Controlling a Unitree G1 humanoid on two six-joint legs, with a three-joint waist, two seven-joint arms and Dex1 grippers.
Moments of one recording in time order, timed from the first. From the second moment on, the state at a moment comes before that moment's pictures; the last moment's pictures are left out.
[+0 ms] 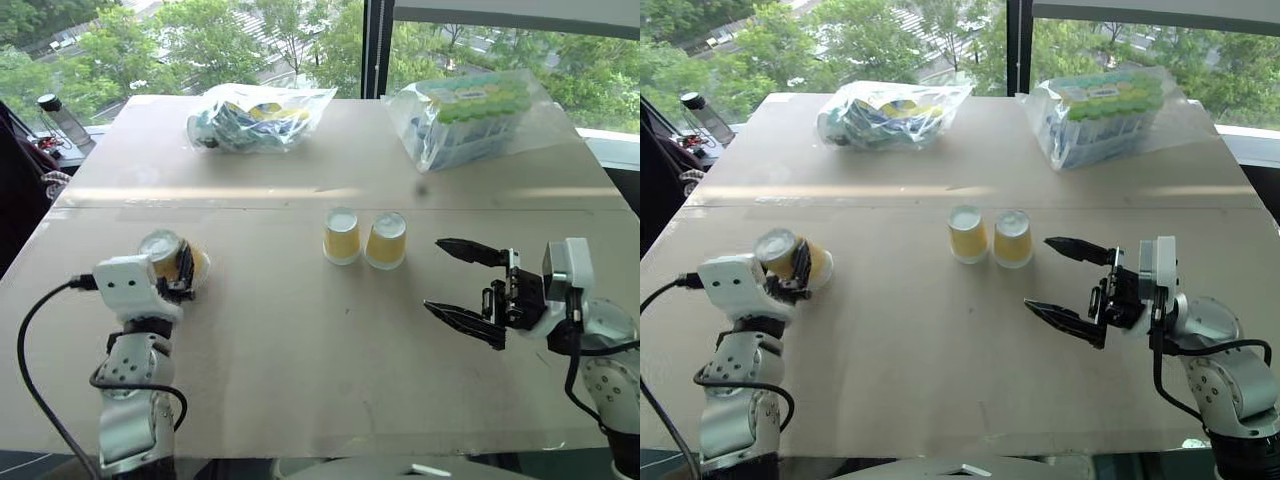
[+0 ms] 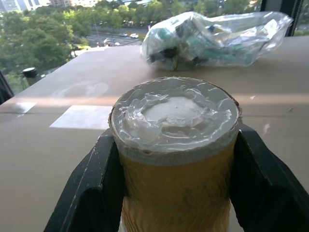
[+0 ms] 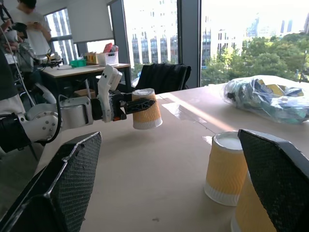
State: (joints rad) left arm 0.01 0.34 0.38 -0.31 -0.30 0.16 -0.25; right arm 0.02 -0.53 -0.15 -0.52 0.79 0.29 1.00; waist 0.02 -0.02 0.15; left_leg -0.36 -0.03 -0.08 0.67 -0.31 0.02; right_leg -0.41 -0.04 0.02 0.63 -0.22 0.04
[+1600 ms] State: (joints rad) left arm -0.82 0.47 -0.06 0.32 -0.40 0.26 -1.20; right arm 0.27 -0.45 -0.28 -0.62 0.79 0.04 0.89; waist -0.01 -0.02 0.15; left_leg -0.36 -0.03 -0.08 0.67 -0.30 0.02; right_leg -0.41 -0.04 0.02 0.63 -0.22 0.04
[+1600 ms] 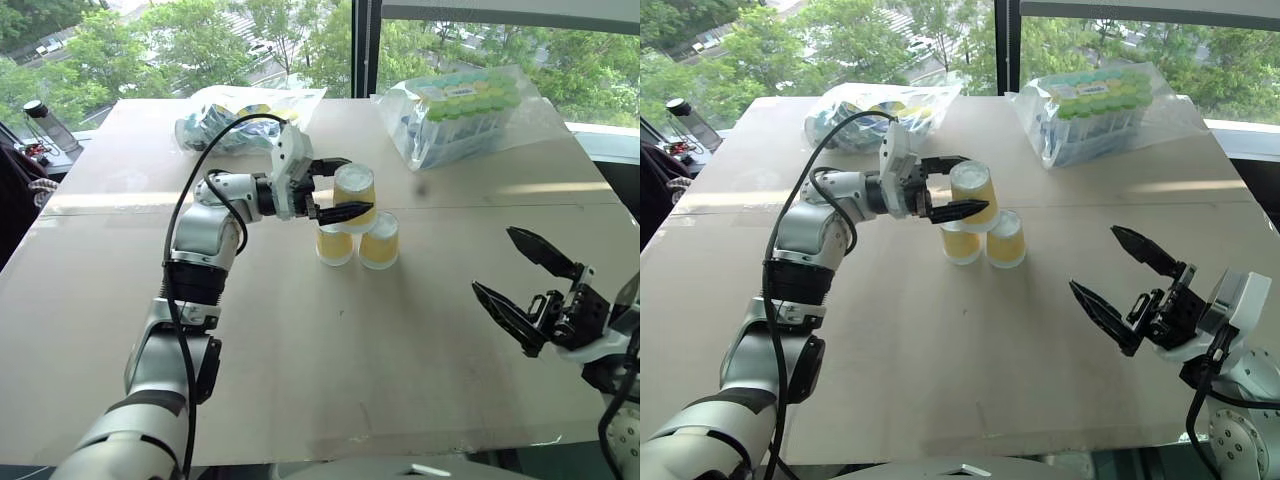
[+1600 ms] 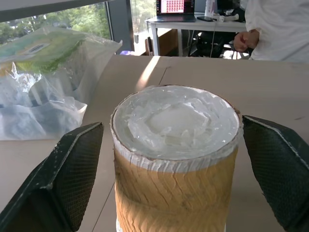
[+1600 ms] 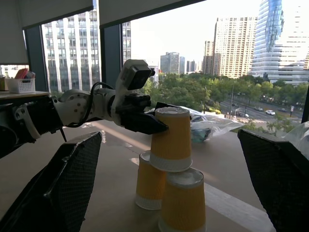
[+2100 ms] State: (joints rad) left arm -0.56 0.57 0.15 -0.14 -0.66 0.52 -1.05; right arm 0.34 -0.45 -0.27 -0.50 0.75 0.02 1.00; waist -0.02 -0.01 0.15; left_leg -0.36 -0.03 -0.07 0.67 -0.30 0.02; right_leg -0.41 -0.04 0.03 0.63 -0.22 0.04
